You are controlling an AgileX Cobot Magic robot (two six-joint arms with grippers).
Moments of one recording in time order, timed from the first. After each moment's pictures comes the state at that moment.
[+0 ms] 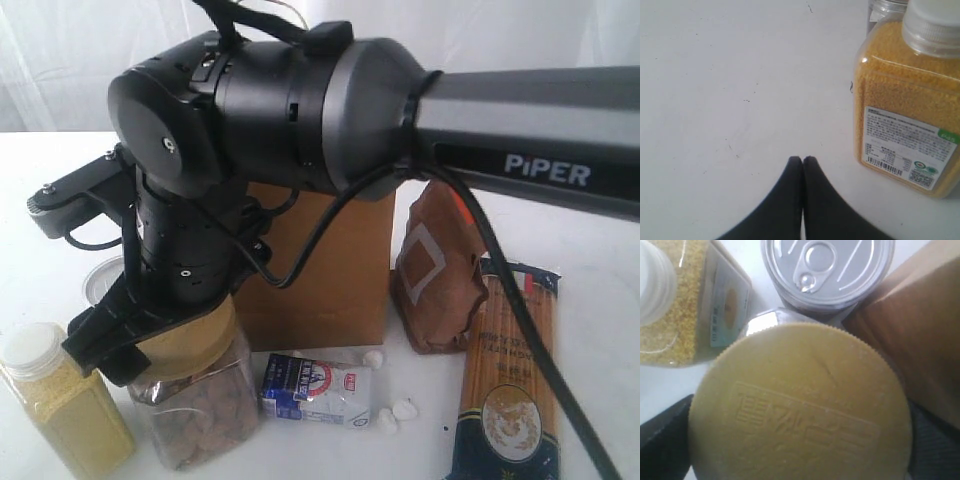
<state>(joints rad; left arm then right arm) -0.11 0.00 0.02 -0.11 0.52 0.26 1.02 1.91 -1.64 -0.01 1.01 0.08</state>
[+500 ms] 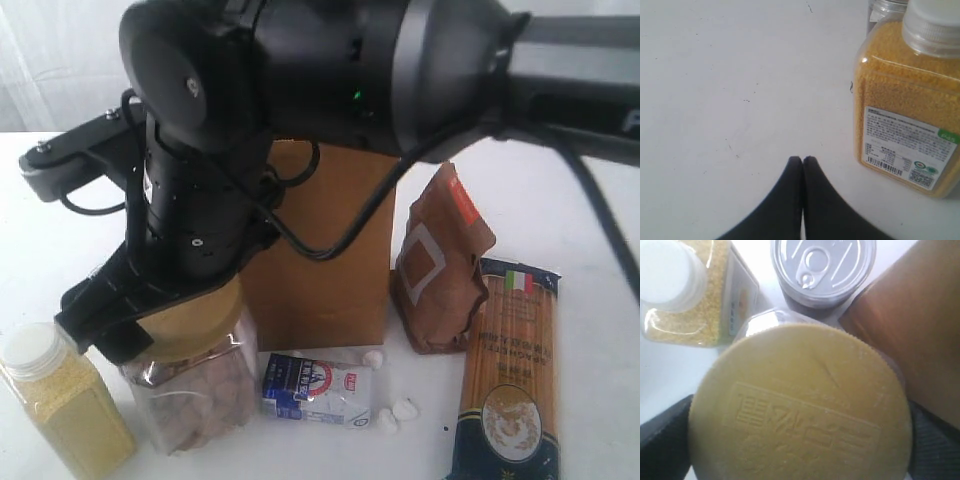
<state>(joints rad) -0.11 0.00 0.02 -0.11 0.52 0.26 1.02 1.81 -1.64 0.00 1.06 0.08</state>
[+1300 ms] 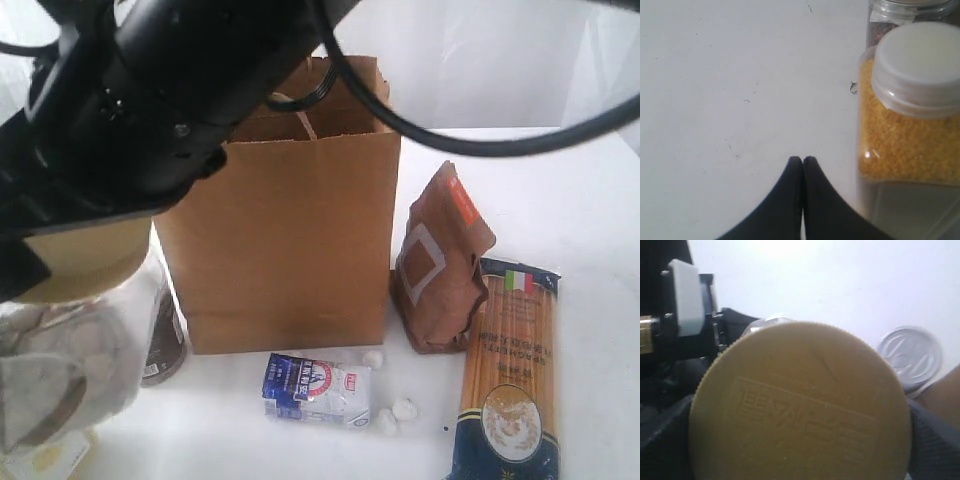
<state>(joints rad) -0.11 0.00 0.02 -0.11 0.52 0.26 1.02 1.60 -1.64 0.31 0.95 -0.17</state>
